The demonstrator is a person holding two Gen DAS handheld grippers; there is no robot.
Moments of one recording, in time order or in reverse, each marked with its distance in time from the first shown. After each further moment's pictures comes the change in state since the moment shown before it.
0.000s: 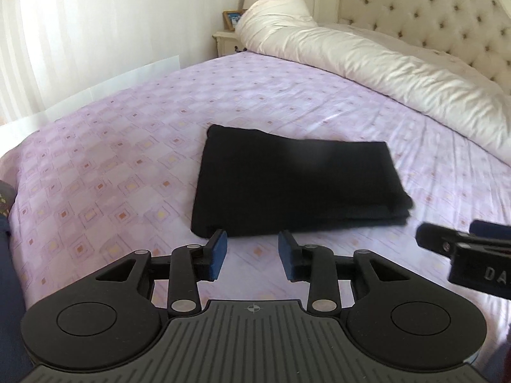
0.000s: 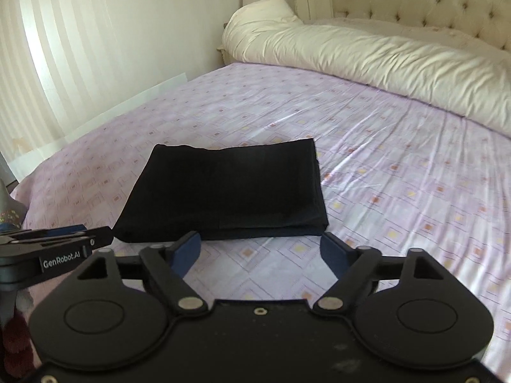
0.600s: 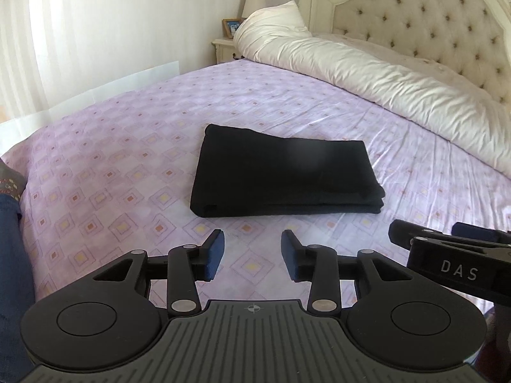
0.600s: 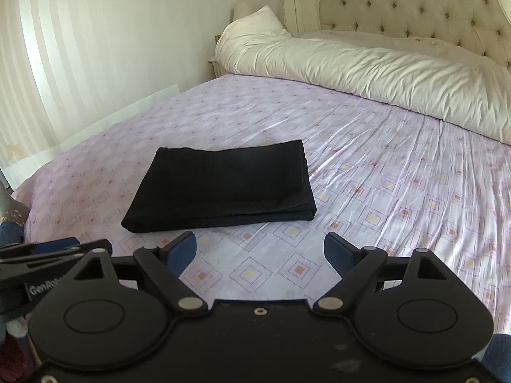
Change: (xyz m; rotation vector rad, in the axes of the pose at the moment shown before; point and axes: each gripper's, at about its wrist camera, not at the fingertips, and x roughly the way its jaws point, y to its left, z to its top) left arm -0.043 -0.004 -0.021 -0.023 -0.028 -0.015; right arm -0.042 0.010 -0.025 0.012 -0.038 -0.040
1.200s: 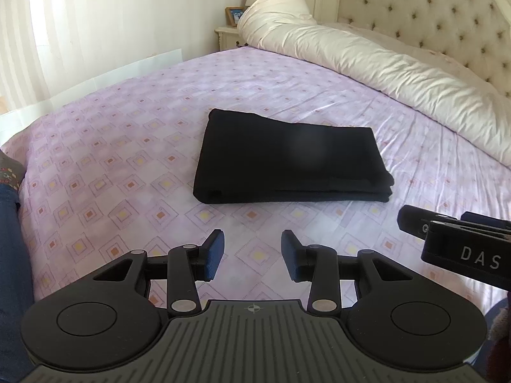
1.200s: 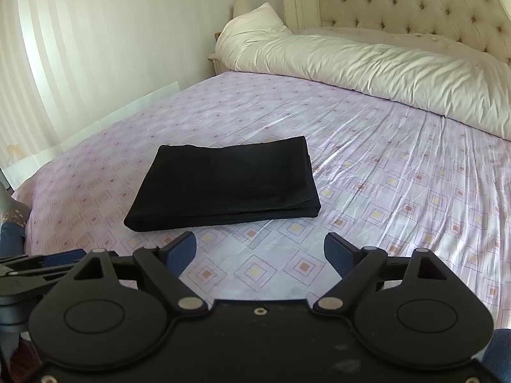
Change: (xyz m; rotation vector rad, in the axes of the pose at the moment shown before) left arm 0.011 0.002 -0.006 -0.007 0.040 0.008; right arm 0.000 0.004 0.000 0.005 0.010 0.009
